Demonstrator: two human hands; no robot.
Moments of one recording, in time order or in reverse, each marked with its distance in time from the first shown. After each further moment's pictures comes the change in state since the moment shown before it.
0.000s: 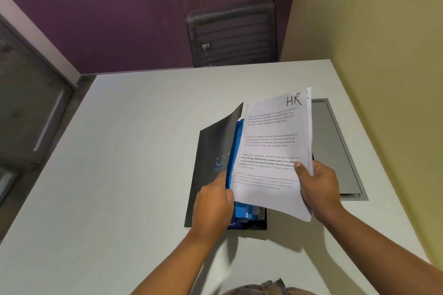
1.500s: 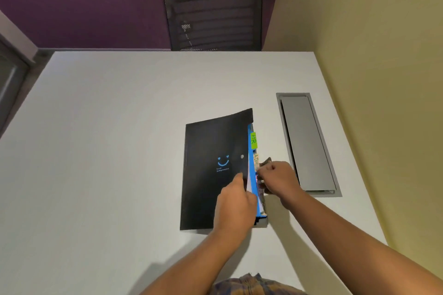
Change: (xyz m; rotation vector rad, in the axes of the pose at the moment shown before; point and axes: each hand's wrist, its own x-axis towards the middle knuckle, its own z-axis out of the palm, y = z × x) left_hand 0.010 0.059 0.064 -0.240 -0.155 -0.124; right_hand 0.040 0.007 0.036 -0.272 -0.191 0.264
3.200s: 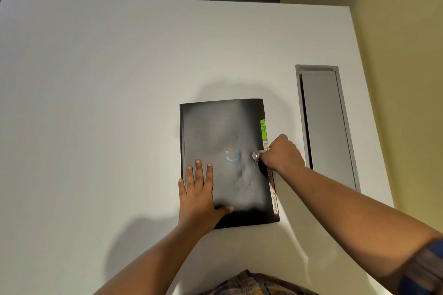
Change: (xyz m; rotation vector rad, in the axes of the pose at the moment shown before) left_hand 0.070 -0.133 0.017 0.562 -0.239 -0.031; right_hand 0.122 0.004 0.035 -0.547 -0.002 0.069
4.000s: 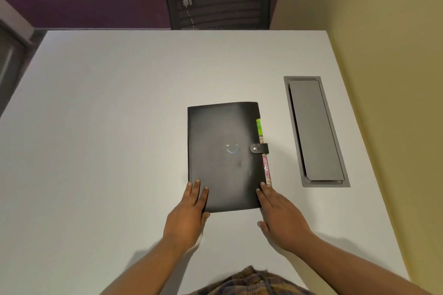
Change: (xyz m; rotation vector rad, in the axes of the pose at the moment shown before) left_hand -0.068 -0.041 0.010 0.104 0.096 0.169; right_hand -0.131 0.128 0.065 -0.523 0.091 -0.752
